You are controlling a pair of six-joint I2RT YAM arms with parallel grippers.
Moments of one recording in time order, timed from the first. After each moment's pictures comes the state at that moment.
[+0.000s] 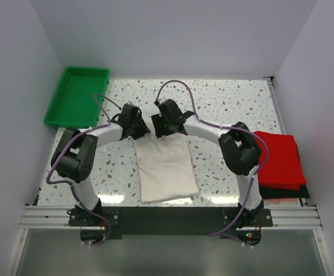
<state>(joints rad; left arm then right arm) -0.37 1.78 1.00 -0.09 0.01 -0.85 0.72 2.04 1.50 -0.33 0.05 0.32</state>
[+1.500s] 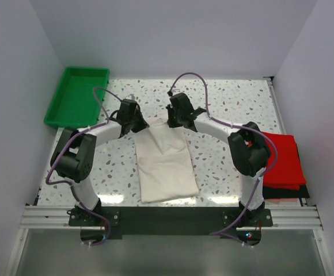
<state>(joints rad) -0.35 1.79 1.04 -0.01 0.05 -0.75 0.63 1.96 1.43 -0.22 0.09 0.37</state>
